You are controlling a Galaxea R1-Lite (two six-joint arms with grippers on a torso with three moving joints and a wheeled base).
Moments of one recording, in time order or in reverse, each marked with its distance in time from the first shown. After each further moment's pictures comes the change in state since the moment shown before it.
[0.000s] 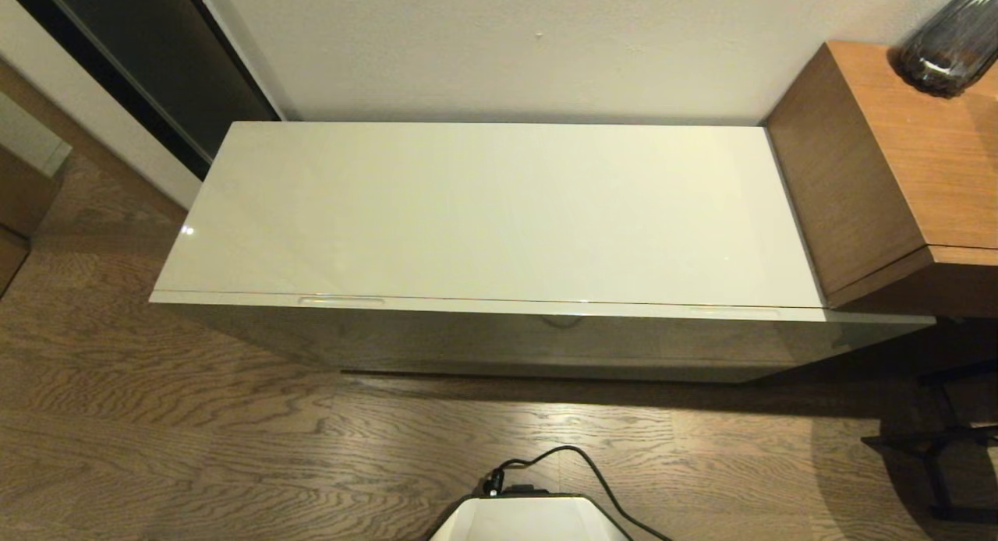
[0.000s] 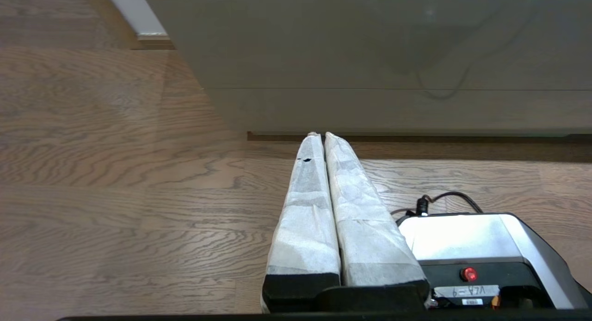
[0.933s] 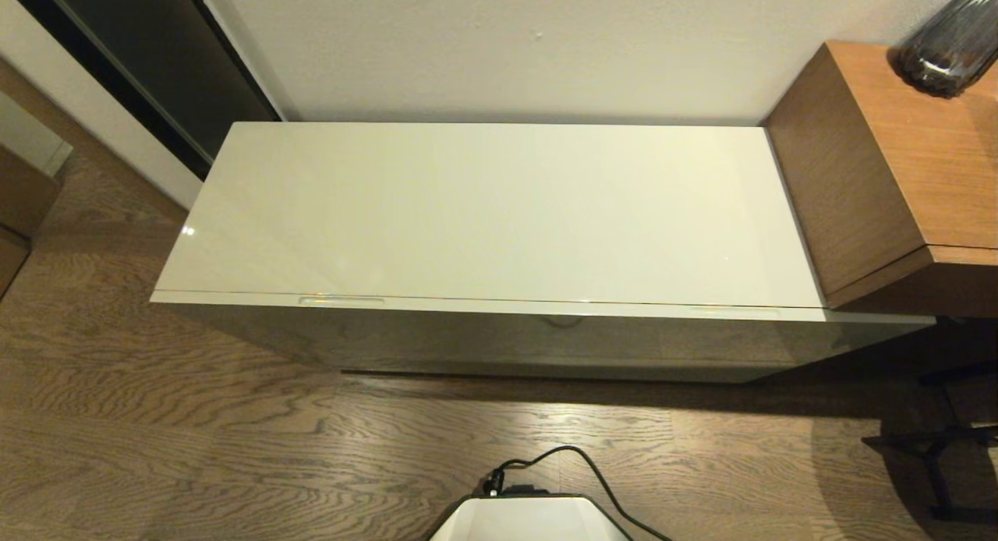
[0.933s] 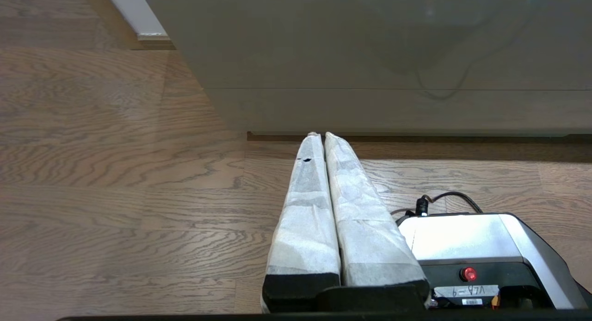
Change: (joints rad) left arm 0.000 0.000 0.000 0.000 0.000 0.000; right arm 0.006 -0.549 1.121 -1.428 -0.068 -0.593
